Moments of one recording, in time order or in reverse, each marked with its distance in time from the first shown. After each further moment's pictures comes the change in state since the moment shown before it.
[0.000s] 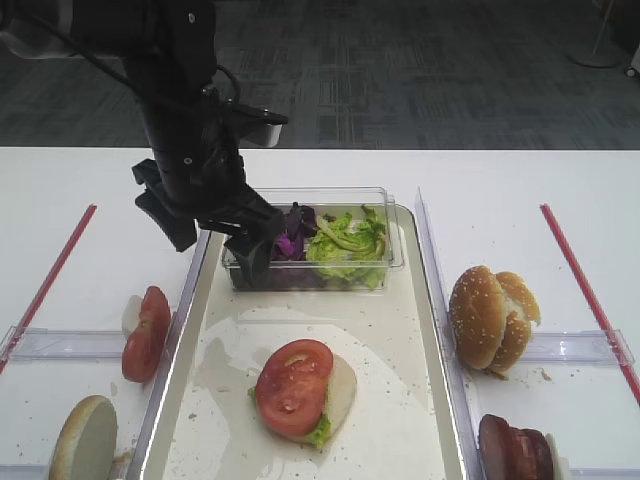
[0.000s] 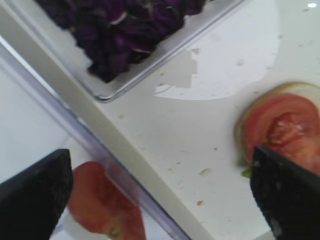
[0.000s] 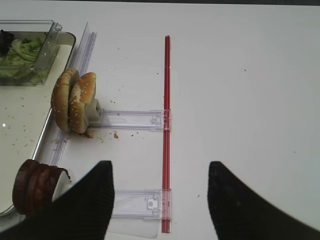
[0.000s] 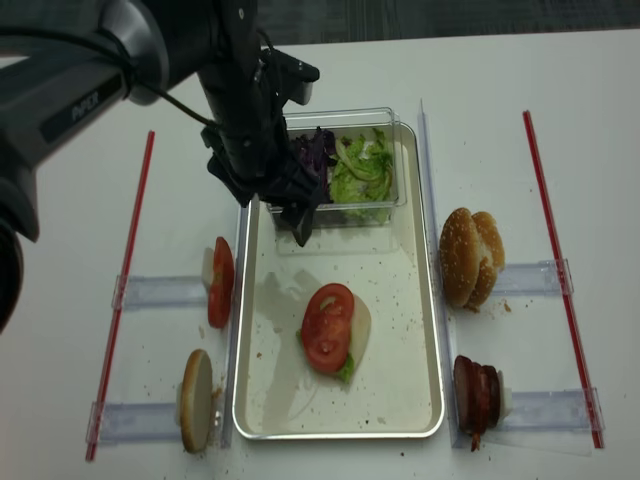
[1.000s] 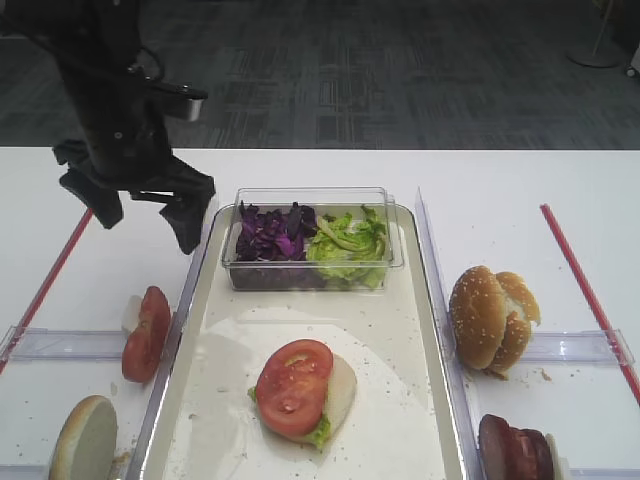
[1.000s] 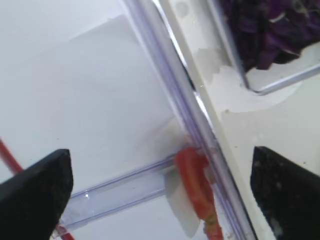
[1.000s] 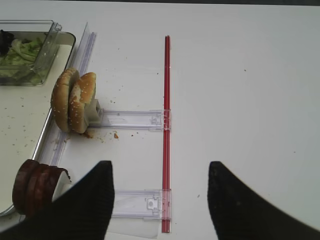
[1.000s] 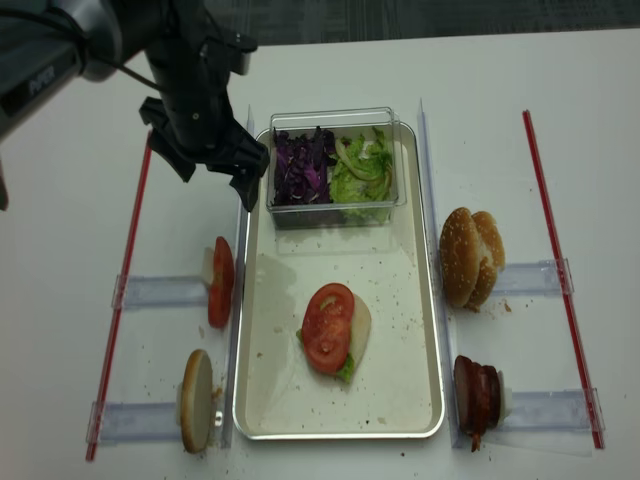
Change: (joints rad) left arm 0.151 0.000 -0.009 0.108 0.002 -0.074; right arm 0.000 0.000 0.000 0.000 0.000 0.000
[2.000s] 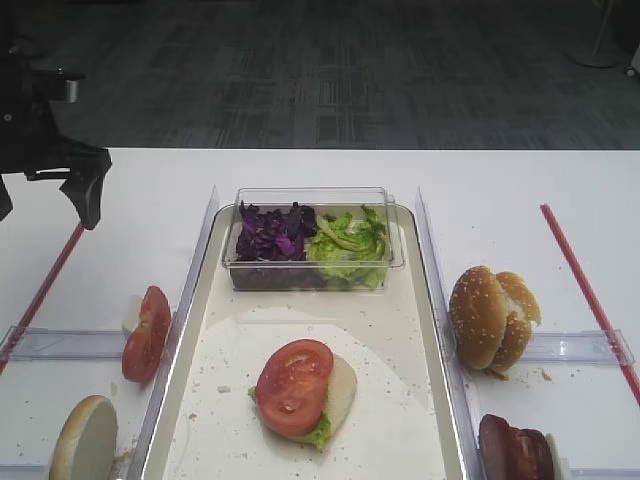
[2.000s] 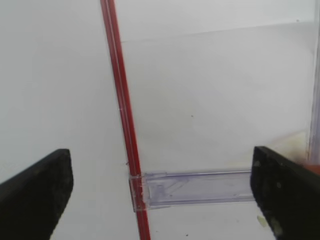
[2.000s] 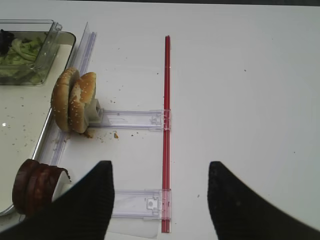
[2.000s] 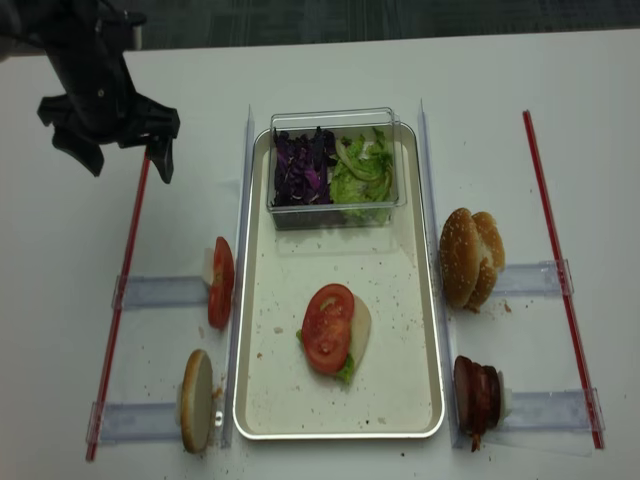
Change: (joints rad) left arm 0.274 0.000 0.000 0.041 0.000 -0.055; right arm 0.000 0.000 0.000 0.000 0.000 -0.004
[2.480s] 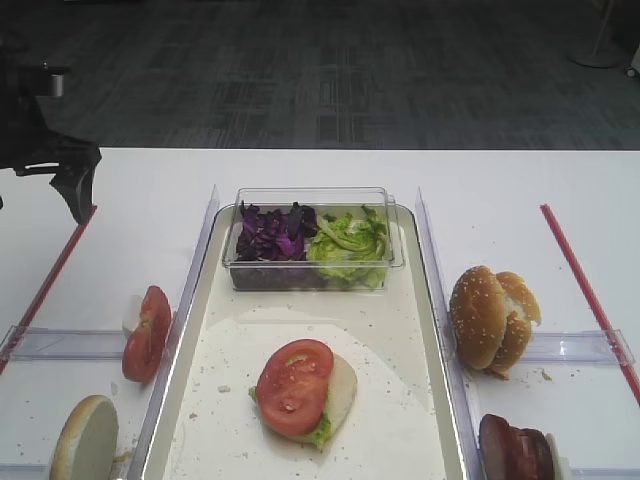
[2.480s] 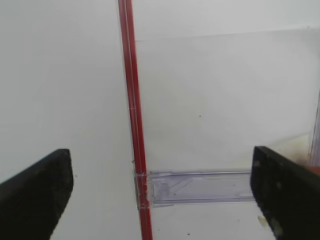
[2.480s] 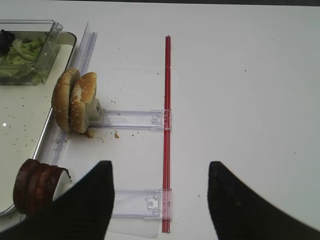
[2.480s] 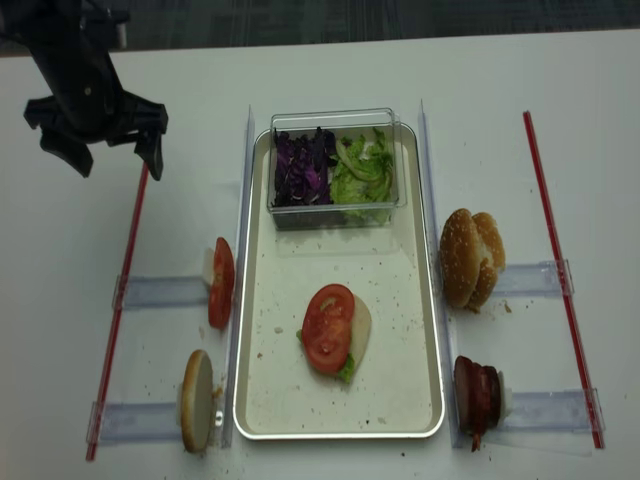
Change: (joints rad) left arm 0.032 -0.009 0.000 -0.014 0.001 -0.003; right arm 0.000 0.000 0.000 0.000 0.000 0.000
